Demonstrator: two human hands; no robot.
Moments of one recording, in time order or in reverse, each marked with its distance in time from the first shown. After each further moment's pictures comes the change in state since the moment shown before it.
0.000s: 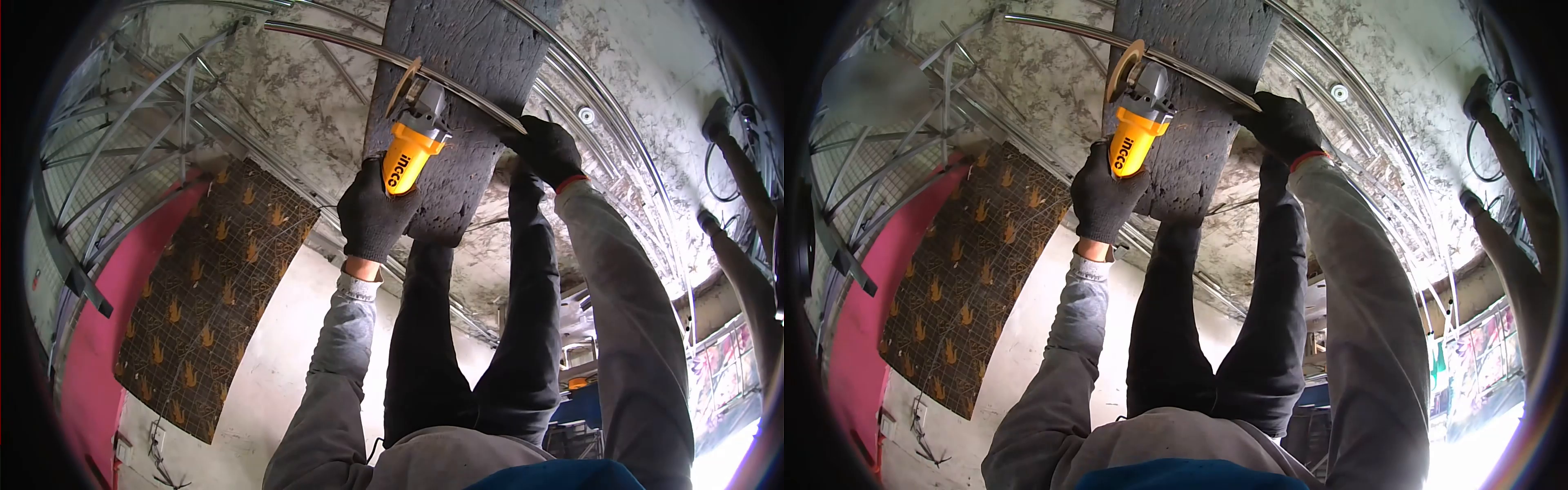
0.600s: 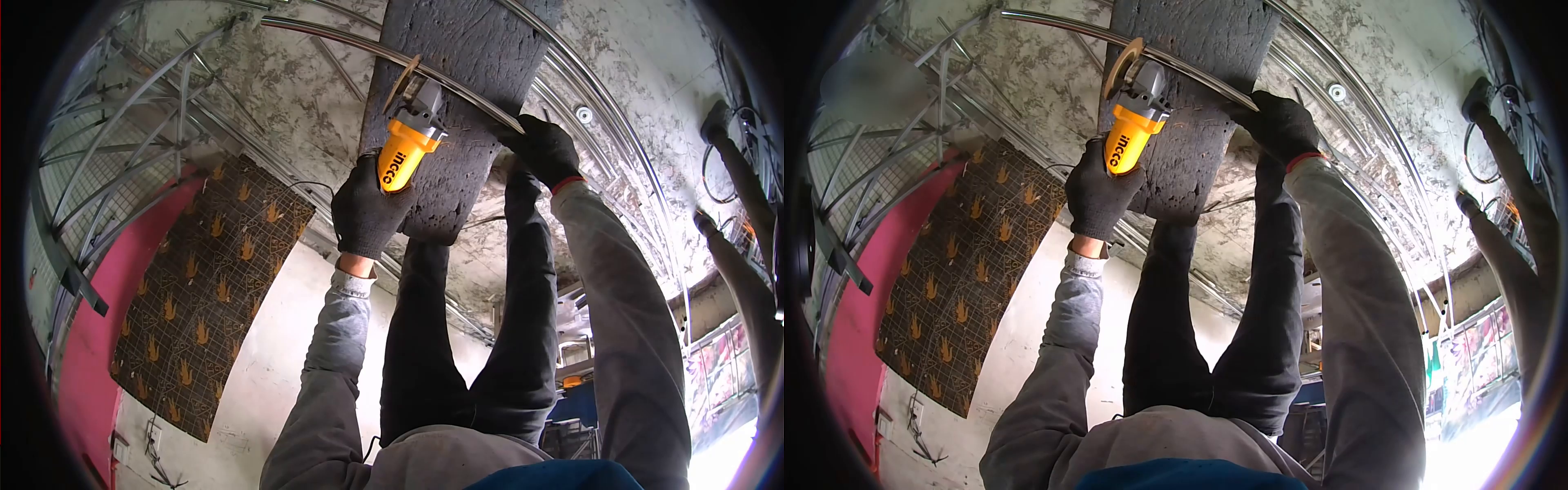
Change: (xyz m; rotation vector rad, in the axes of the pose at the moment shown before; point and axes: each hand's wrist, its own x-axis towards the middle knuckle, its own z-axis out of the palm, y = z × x) left_hand 0.002 -0.003 0.001 0.049 -0.021 -0.002; right_hand -0.001 -0.005 -0.002 -0.026 -0.008 0.059
